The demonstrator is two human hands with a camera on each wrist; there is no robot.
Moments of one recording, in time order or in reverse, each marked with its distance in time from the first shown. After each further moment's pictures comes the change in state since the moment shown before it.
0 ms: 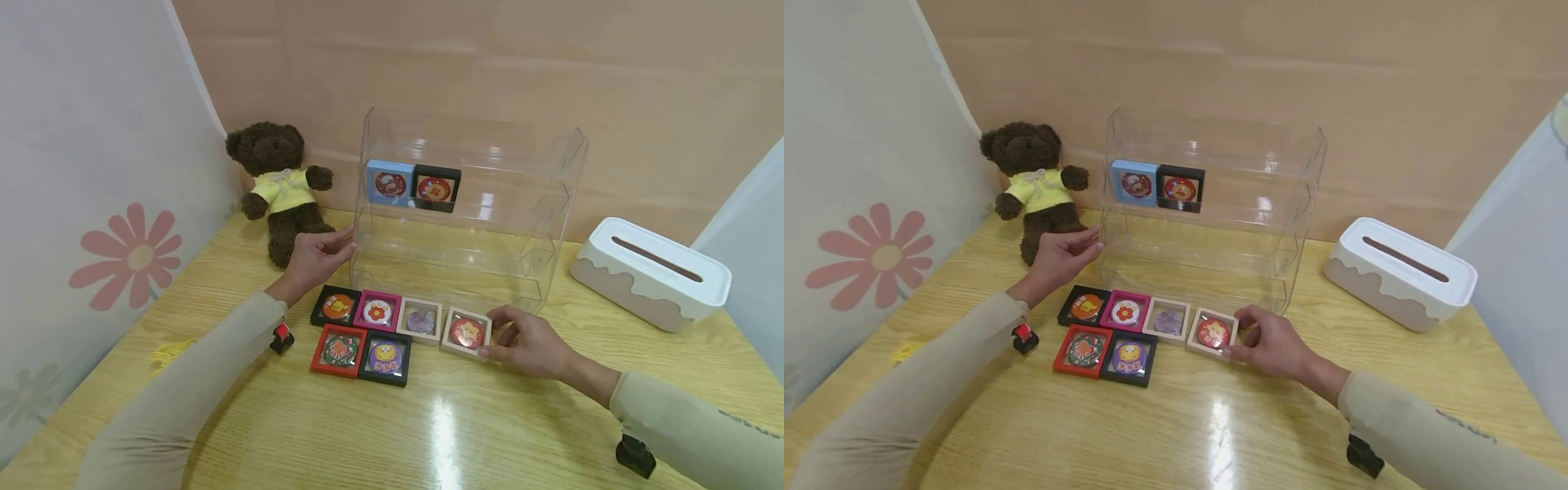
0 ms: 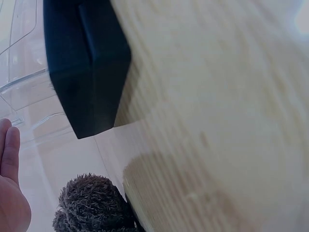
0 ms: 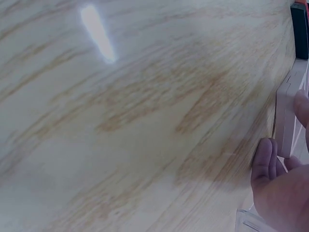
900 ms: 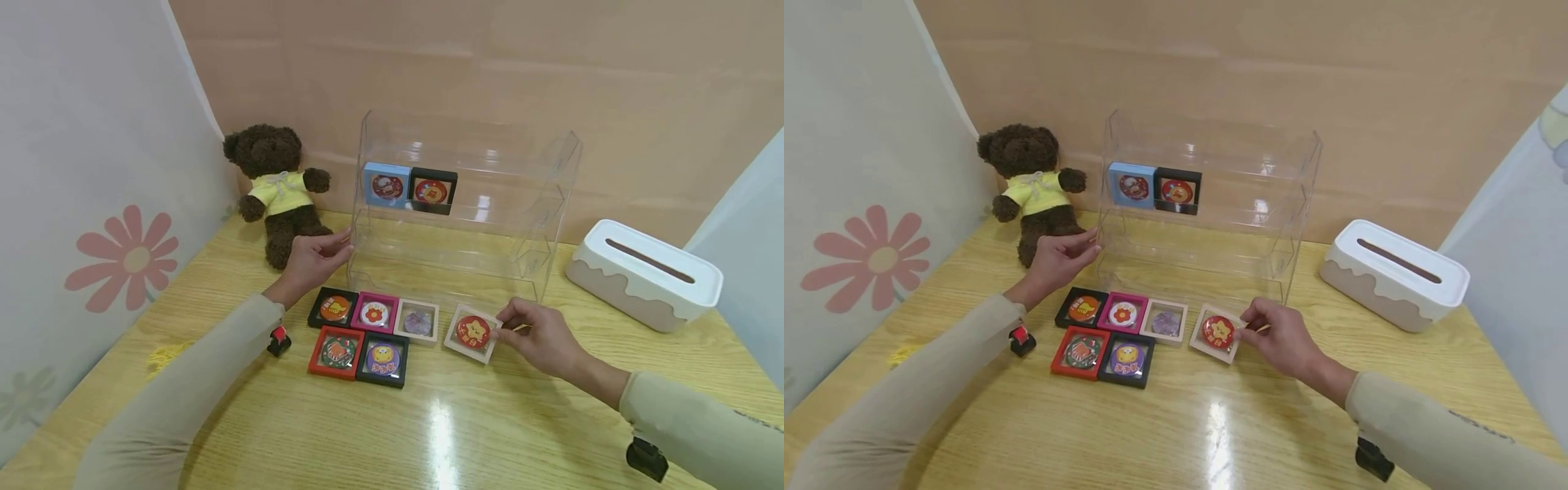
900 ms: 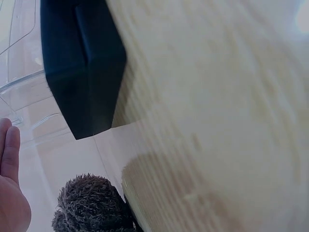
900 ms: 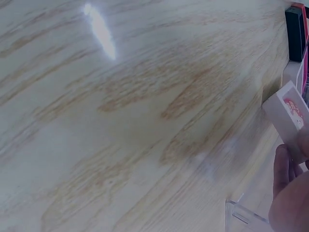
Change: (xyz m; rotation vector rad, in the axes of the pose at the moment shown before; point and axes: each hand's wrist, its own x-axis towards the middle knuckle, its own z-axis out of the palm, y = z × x) left_hand -0.002 0.000 0.000 -0.019 0.002 -0.014; right_hand -0.005 -0.010 -0.009 0.000 0.261 -0.248
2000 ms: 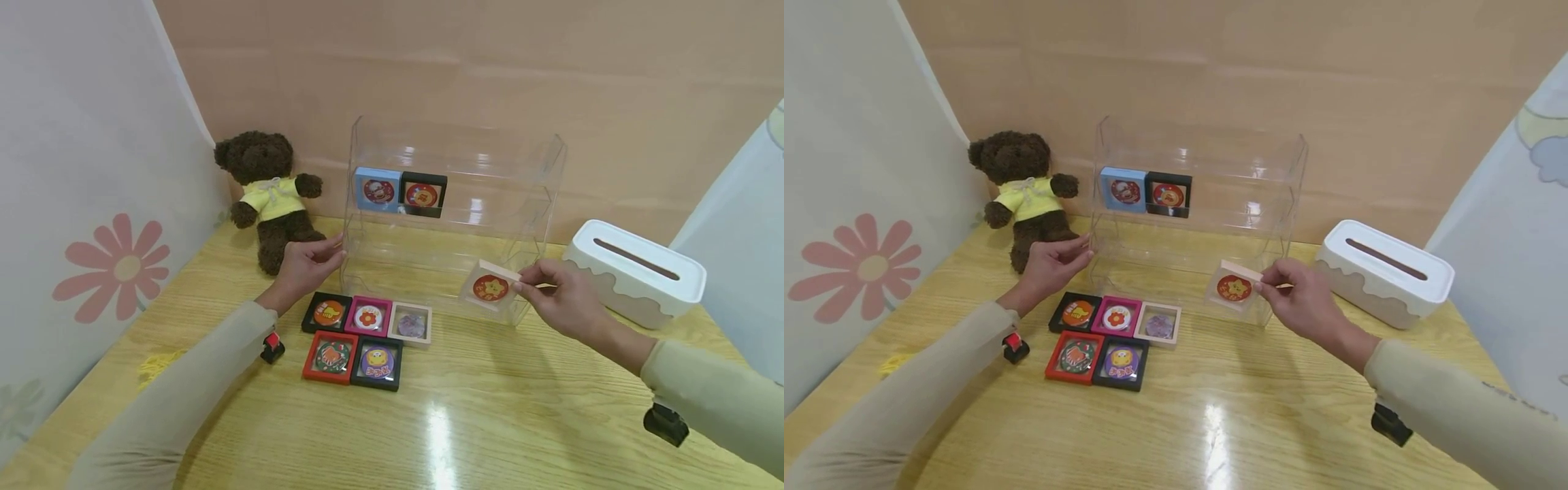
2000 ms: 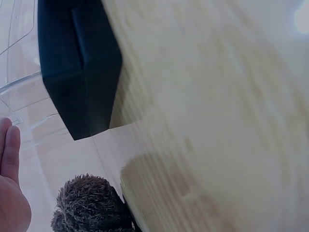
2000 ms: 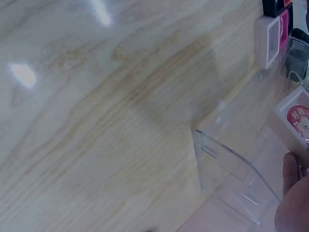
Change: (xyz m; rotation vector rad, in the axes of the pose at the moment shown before) left_hand -0.001 0.001 0.002 0.025 0.017 0.010; right_hand 0.031 -0.009 -0.051 -0.069 0.147 -0.056
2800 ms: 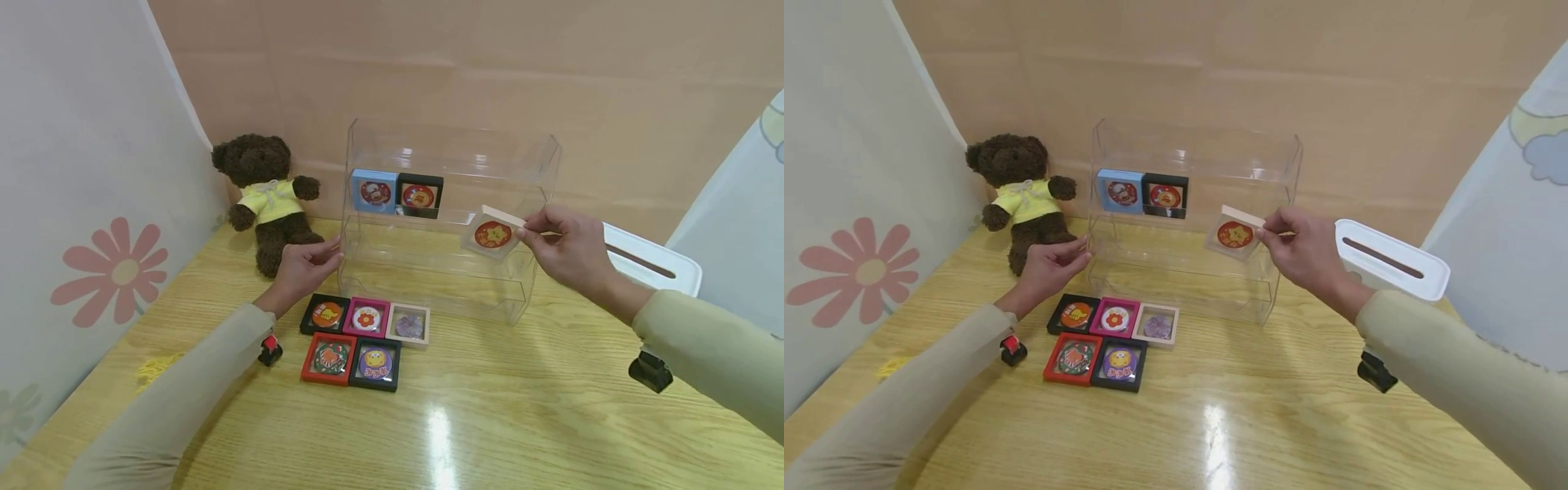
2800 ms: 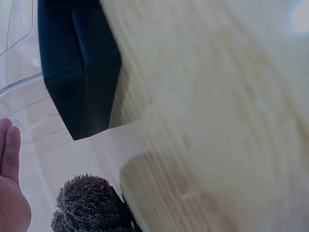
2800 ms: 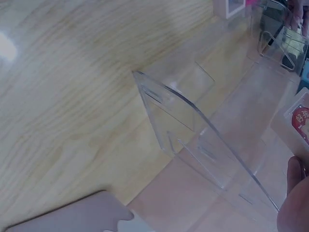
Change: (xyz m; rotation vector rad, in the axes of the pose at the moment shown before) left_hand -0.001 -0.002 0.001 0.002 -0.005 0.014; right_hand 0.054 -0.009 -0.023 -0.141 0.205 -0.108
